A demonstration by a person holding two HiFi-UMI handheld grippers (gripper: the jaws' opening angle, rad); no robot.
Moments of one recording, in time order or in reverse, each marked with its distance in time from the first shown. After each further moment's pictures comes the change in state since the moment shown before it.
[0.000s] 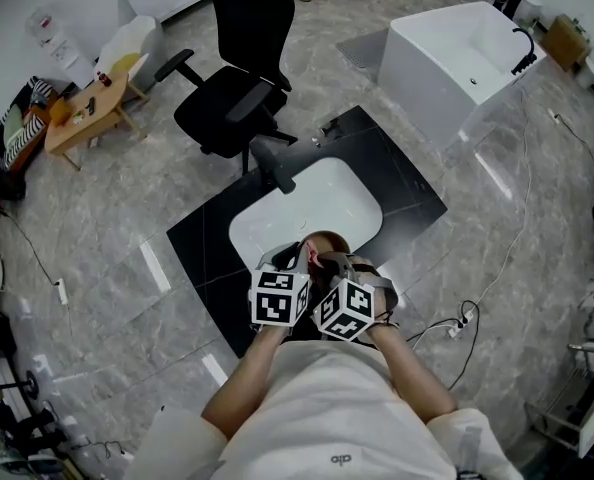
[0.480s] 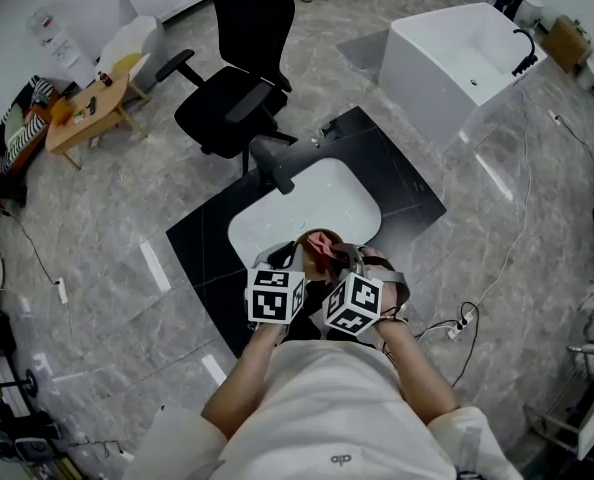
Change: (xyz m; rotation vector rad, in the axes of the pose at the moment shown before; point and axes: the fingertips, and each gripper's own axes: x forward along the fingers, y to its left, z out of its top) left arm 0.003 0.010 -0.002 -0.010 0.008 0.022; right arm -0.008 -0.033 -0.020 -0.073 0.083 -0.091
